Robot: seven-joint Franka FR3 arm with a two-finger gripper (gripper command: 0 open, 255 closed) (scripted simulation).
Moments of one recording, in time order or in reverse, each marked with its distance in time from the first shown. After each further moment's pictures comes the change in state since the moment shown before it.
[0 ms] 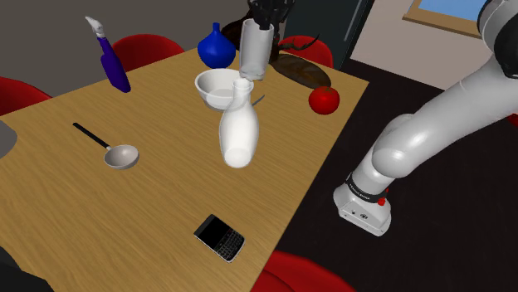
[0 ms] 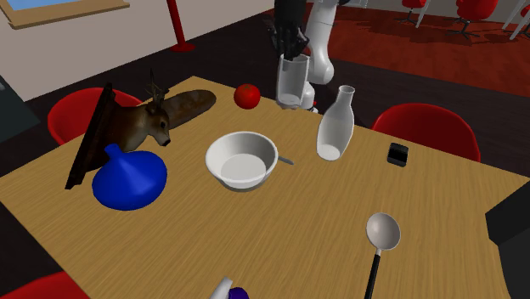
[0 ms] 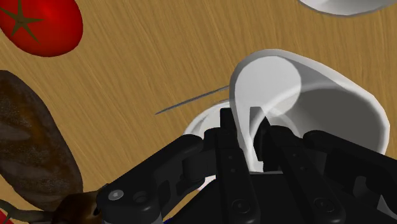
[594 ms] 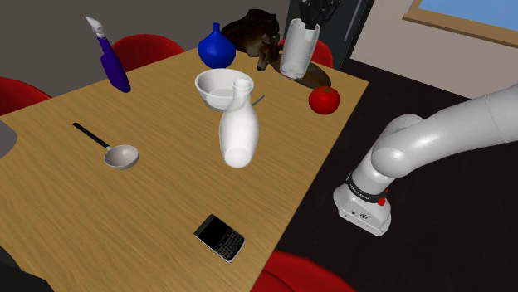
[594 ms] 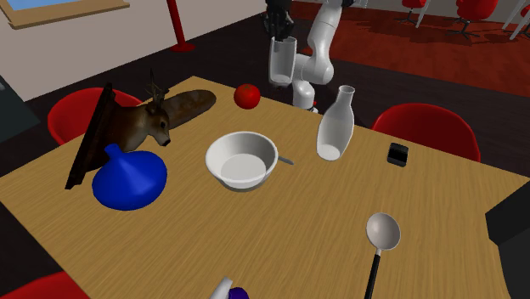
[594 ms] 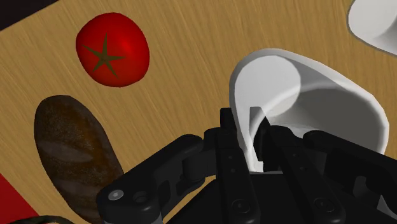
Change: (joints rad) arm -0.025 -0.274 -0.142 -0.205 -0.013 -0.069 -0.173
